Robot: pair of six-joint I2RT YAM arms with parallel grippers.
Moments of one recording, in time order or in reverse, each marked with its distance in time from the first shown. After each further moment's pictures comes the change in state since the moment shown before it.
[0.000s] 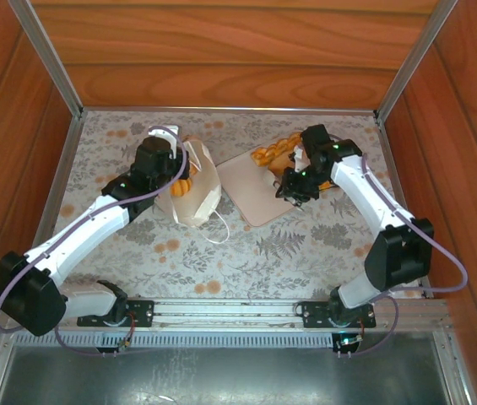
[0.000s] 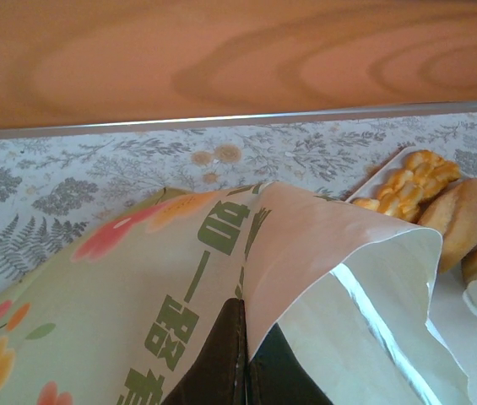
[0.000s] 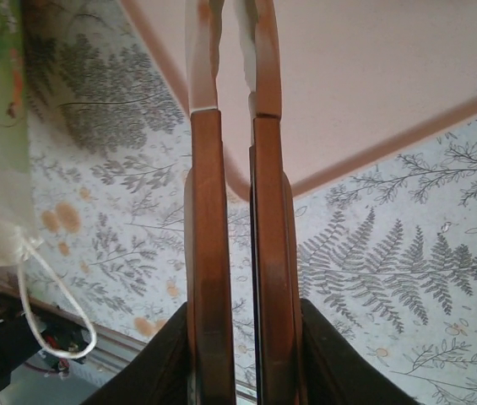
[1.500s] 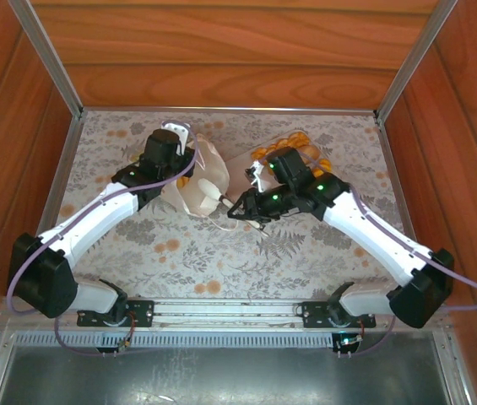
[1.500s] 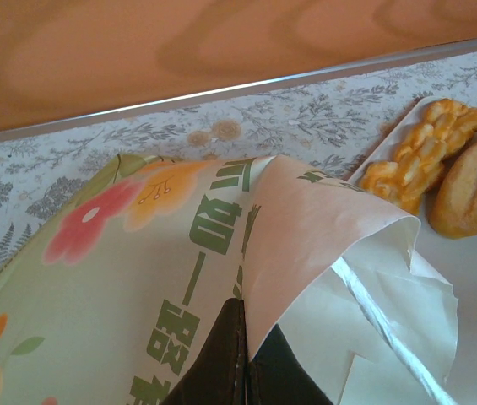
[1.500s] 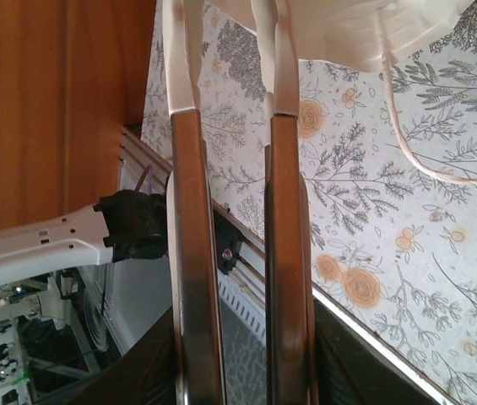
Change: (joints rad) left arm 0.014 0.128 0.085 -0.043 0.038 0.112; right arm 0.406 -0.209 -0.167 0.380 -0.227 0.276
